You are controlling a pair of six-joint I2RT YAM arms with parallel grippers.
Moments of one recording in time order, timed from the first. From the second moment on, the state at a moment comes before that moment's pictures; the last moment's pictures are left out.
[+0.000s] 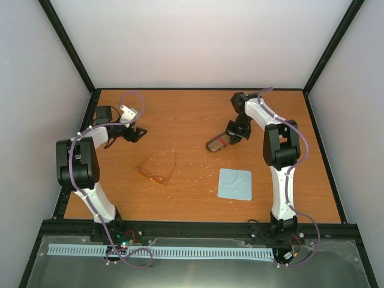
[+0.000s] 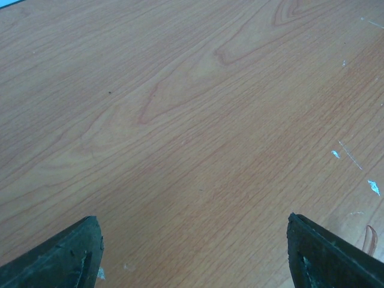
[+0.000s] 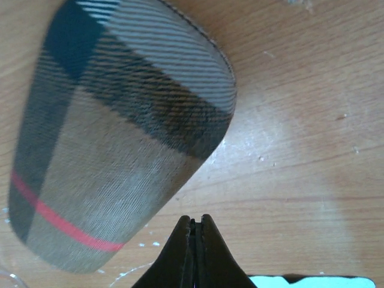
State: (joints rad) left arm 0.15 1.80 1.08 -0.18 0.68 0.60; right arm 0.27 2.22 1.86 -1.26 -0.25 0.62
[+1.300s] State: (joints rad) left arm 0.16 1.80 1.07 -0.13 0.68 0.59; right arm 0.32 2.32 2.25 -1.40 -0.10 0.67
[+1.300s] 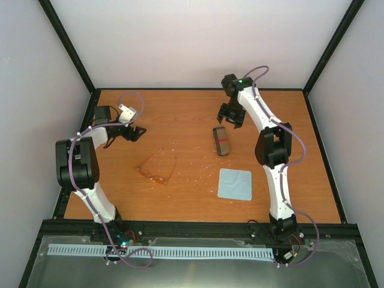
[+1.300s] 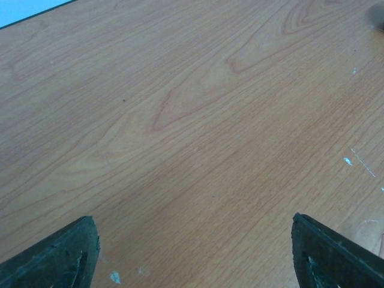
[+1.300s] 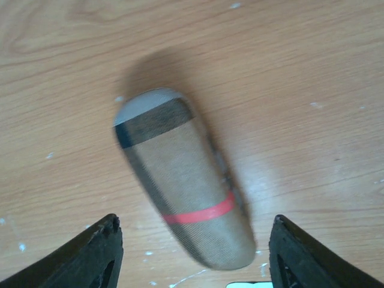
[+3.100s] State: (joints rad) left arm 0.19 1.79 1.02 -0.10 0.66 0.59; right arm 0.44 2.36 2.08 -1.37 0.00 0.25
